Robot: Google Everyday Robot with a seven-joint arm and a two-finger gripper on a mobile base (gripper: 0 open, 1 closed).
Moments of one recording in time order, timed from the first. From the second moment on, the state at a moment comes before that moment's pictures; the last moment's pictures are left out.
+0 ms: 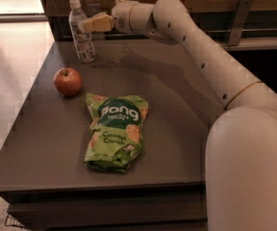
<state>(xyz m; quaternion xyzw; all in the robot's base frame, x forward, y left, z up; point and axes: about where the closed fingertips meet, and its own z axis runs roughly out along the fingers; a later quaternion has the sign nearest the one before) 0.829 0.113 0.965 -0.38 0.62 0.31 0.61</state>
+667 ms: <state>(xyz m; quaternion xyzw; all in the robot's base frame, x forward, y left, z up) 0.798 0.162 0.951 -0.38 0.62 0.34 0.59</state>
